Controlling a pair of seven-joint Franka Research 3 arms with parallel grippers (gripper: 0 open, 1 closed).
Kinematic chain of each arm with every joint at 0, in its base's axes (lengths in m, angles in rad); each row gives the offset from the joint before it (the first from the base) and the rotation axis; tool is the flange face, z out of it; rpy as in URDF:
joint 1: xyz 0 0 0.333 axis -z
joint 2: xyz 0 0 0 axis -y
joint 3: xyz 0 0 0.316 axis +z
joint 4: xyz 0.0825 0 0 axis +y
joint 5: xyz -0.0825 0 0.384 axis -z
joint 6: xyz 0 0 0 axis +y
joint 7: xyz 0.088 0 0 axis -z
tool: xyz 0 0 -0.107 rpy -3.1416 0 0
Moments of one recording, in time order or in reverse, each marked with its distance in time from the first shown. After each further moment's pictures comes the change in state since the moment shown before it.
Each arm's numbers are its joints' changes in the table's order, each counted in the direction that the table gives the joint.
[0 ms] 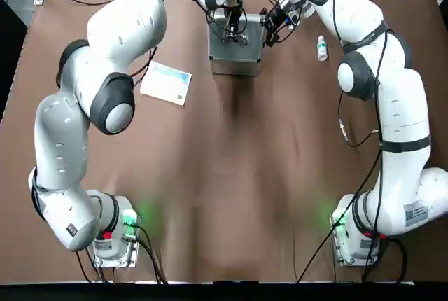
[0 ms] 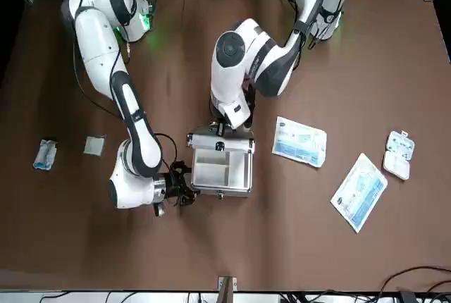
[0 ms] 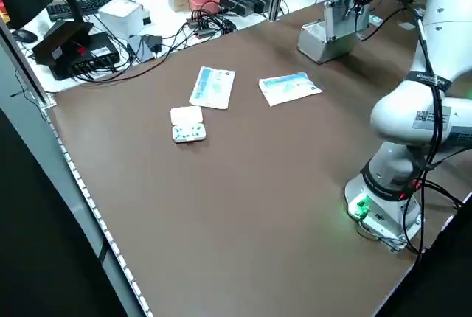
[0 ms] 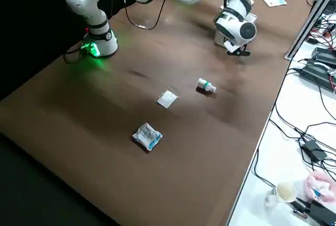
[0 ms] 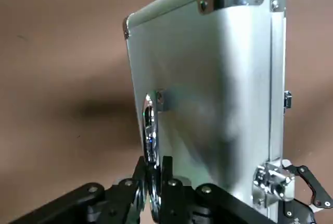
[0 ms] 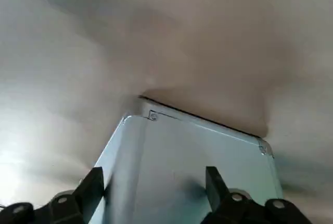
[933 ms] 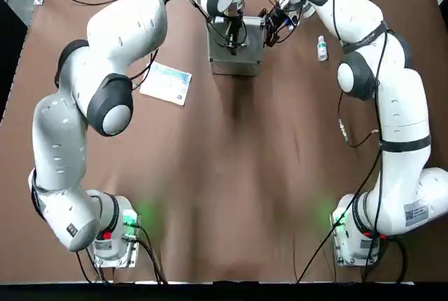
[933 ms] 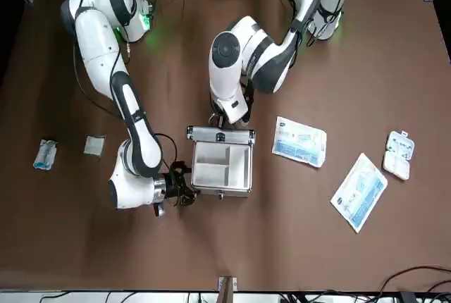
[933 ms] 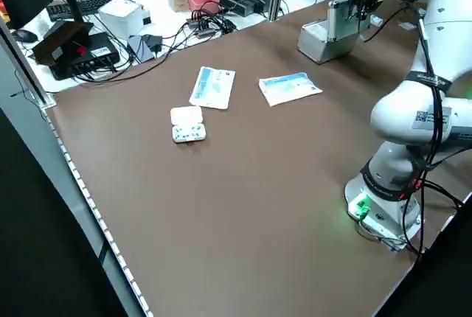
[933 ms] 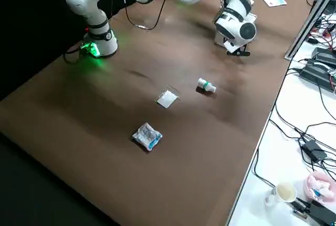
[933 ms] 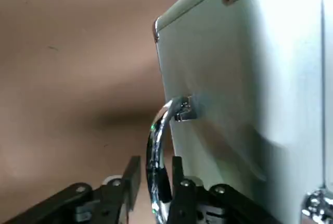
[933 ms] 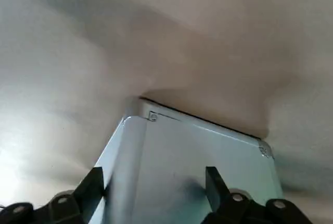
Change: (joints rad) left arm 0.000 0.014 -0.028 0.047 0.000 0.055 0.020; right arm 0.000 -0.002 0.000 0.000 0.000 -0.001 -0.003
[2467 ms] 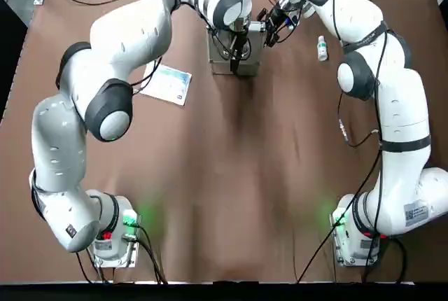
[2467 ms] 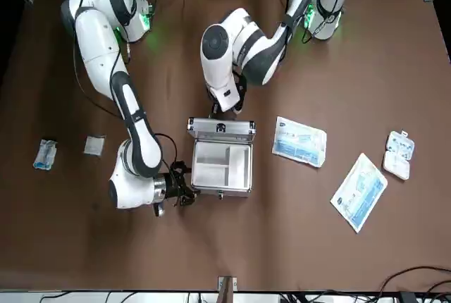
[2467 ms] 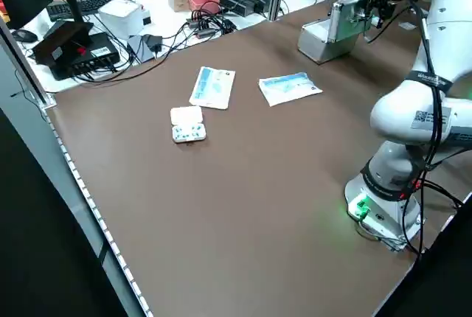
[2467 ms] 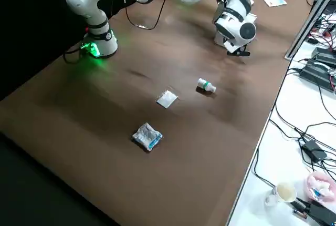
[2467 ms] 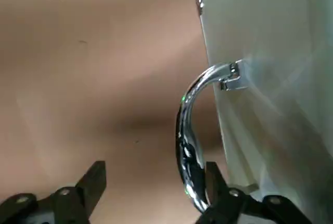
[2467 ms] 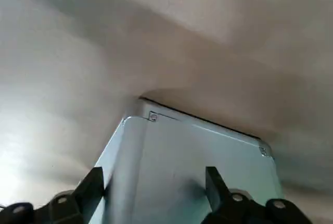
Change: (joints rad) left arm 0.035 0.015 -0.035 0.051 0.000 0.036 -0.015; right arm 0.000 0.000 0.000 0.000 0.000 0.000 0.000
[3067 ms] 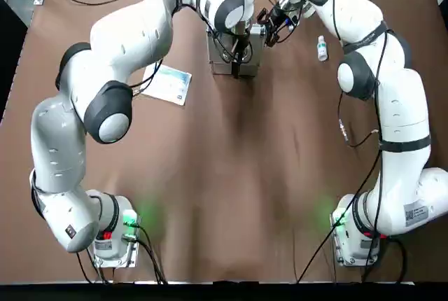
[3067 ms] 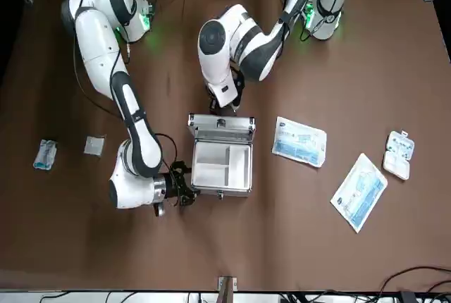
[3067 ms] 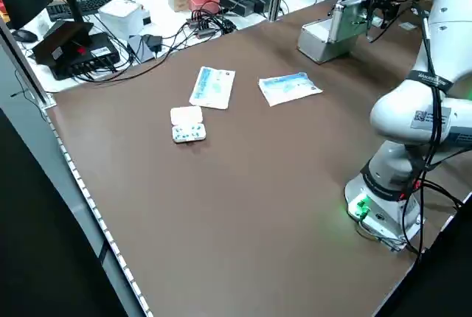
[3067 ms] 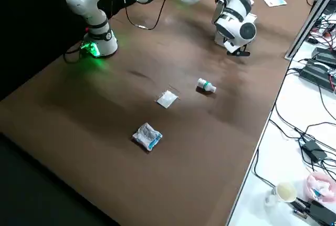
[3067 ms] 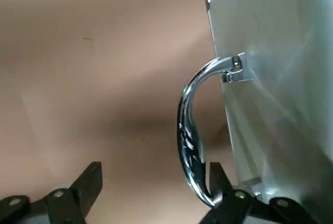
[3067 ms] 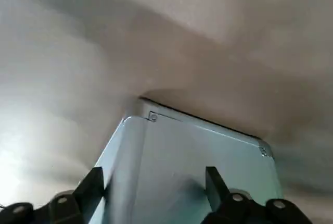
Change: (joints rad) left arm 0.011 0.010 0.000 0.012 -0.001 0.004 -0.015; right arm 0.000 0.000 0.000 0.000 0.000 0.000 0.000
